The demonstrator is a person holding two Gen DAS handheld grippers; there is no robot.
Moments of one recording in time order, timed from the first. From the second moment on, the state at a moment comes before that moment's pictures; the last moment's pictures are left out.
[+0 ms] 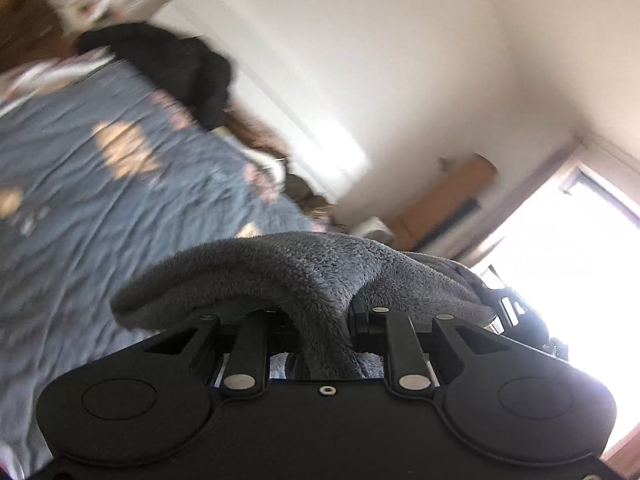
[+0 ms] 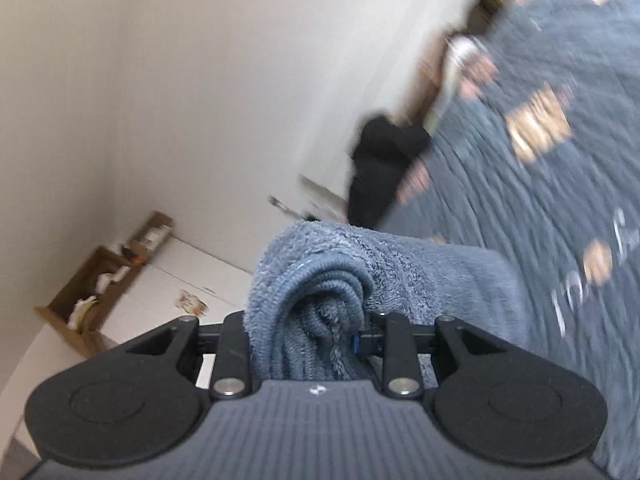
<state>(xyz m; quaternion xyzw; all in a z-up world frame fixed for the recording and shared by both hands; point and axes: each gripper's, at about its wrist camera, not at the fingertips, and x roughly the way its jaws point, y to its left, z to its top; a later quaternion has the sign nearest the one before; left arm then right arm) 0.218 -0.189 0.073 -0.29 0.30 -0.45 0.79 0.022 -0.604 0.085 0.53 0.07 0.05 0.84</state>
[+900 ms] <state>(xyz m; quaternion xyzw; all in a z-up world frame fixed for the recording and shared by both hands) 0.067 -0.135 -0.164 -0.10 0.52 -0.31 0.79 -0.176 -0.589 -0.183 0.48 0.31 -0.15 0.81</state>
